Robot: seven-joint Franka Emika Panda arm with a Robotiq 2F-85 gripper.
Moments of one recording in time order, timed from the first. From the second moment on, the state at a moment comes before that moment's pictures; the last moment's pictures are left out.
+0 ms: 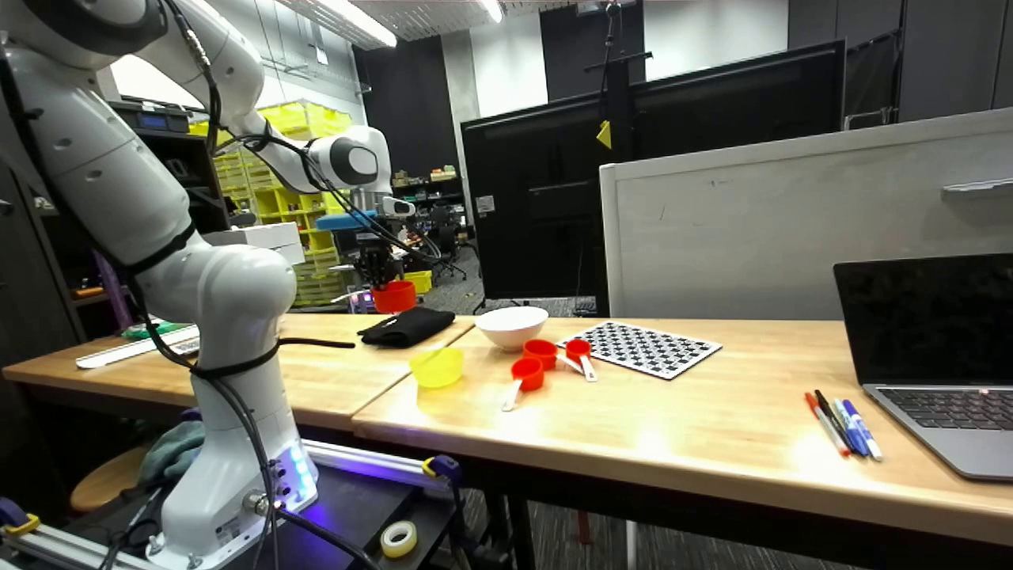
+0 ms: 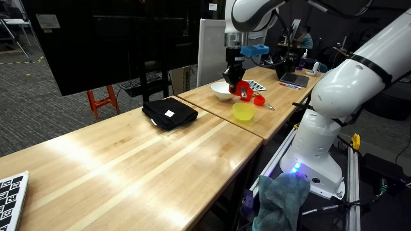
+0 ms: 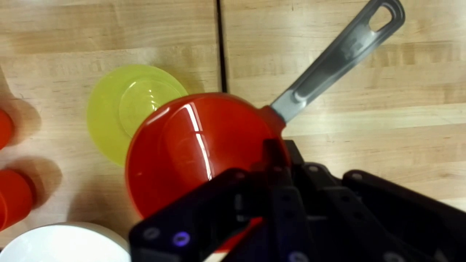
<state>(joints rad) -0.02 -0.51 -0.01 -2.66 0.01 2.03 0.07</state>
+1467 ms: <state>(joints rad) -0.19 -0.73 -0.16 -2.77 -0.13 1.86 -0.05</state>
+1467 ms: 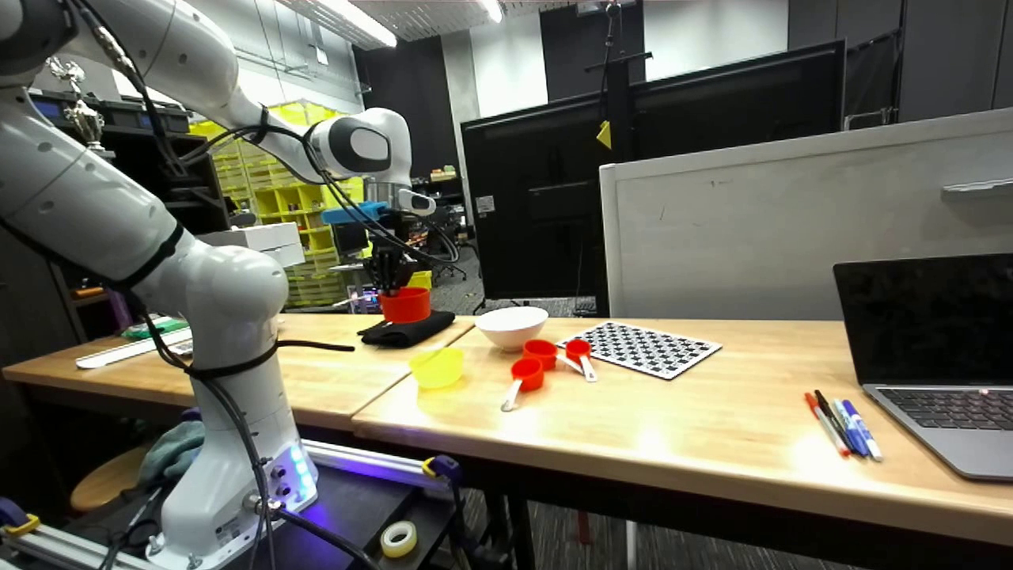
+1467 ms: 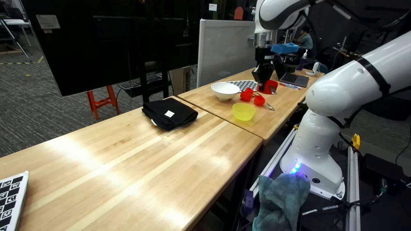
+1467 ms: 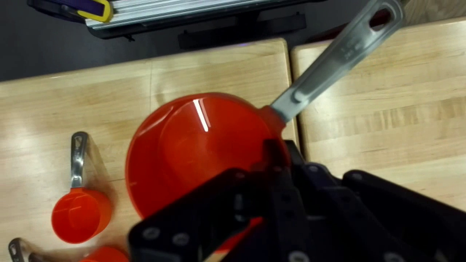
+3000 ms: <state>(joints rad) -0.22 -0.61 -0.40 -2.77 -0.31 2.08 -0.62</state>
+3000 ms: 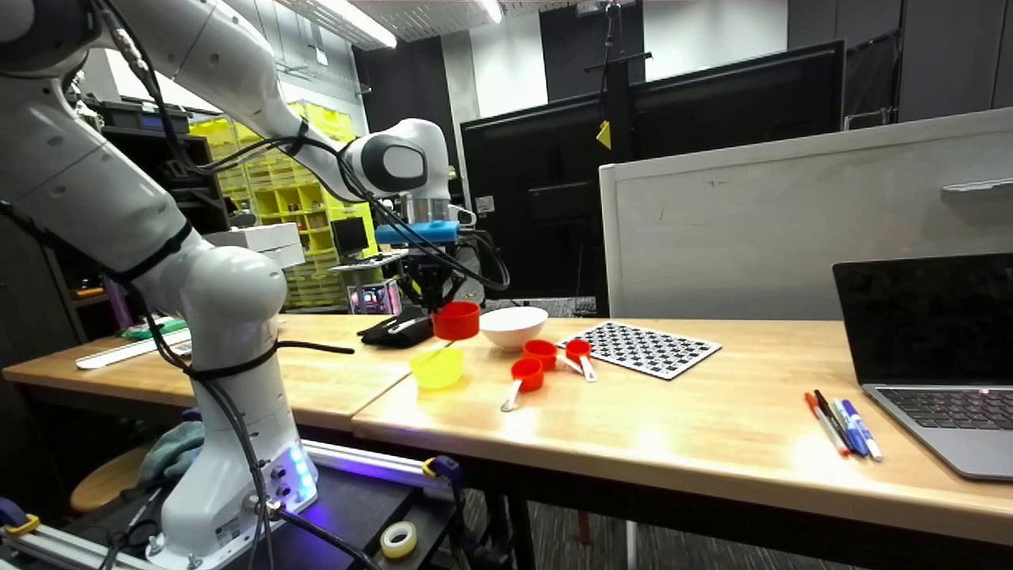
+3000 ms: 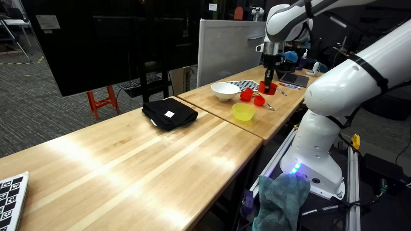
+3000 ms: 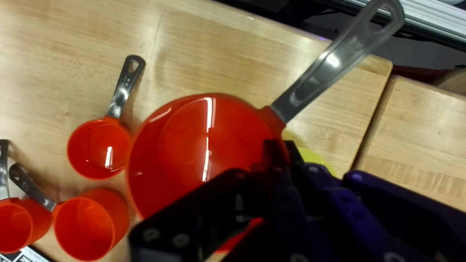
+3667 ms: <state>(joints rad) -0.33 -0.48 -0.45 -2.73 -0.45 2.17 -0.79</state>
